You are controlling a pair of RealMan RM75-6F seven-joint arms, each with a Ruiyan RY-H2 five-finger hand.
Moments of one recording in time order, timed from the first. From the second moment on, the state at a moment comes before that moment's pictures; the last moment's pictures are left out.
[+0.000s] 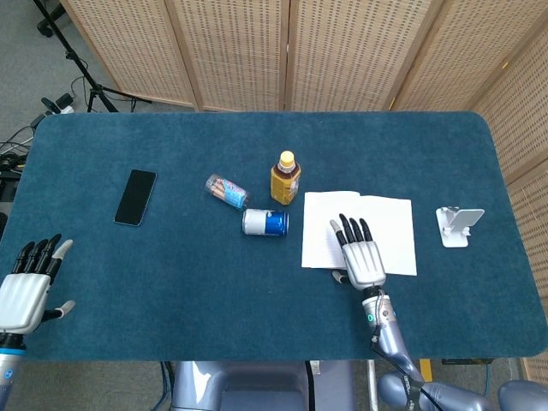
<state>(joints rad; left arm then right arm) -0.12 -1.16 -0.02 -1.61 1.48 1.42 0.19 0.47 -1.80 0.23 -1.29 -1.26 1.18 -0.49</state>
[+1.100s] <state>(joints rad) -0.12 -1.15 -0.01 -1.62 1.49 1.43 0.18 0.50 -1.82 0.22 -1.23 -1.22 1.17 -0.48</state>
